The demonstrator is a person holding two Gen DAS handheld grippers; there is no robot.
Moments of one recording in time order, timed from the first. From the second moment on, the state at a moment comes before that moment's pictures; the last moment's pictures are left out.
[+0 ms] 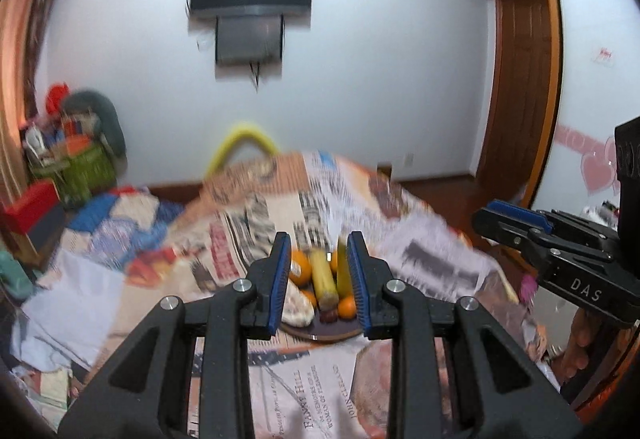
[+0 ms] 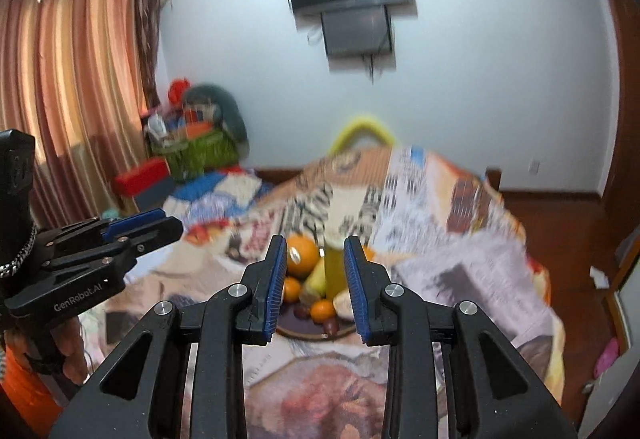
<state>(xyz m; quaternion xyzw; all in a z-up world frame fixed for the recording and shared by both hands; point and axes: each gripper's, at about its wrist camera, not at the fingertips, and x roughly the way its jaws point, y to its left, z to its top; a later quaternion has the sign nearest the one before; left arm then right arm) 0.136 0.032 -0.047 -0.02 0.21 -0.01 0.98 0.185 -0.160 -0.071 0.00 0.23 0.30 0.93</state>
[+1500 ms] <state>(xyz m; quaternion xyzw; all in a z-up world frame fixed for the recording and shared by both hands) 0.027 0.021 0.008 -0.02 0.08 0.02 1.00 0.087 -0.173 -0.019 0.01 0.09 0.22 0.97</state>
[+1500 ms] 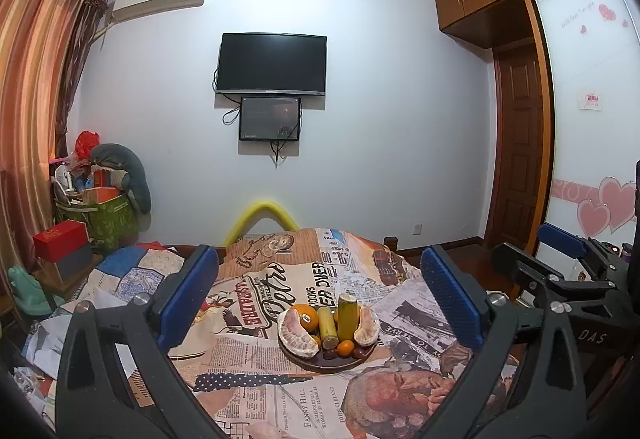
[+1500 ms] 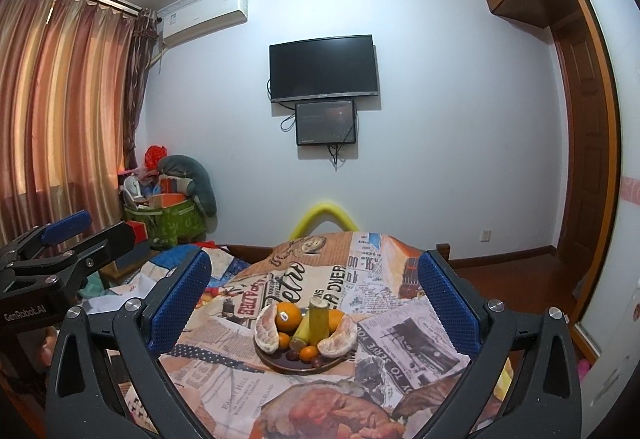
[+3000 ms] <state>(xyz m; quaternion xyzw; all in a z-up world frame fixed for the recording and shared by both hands) 0.032 0.015 0.009 -0.02 0.09 -0.01 1.00 0.088 -0.179 -0.016 0.01 0.09 0.22 0.97</state>
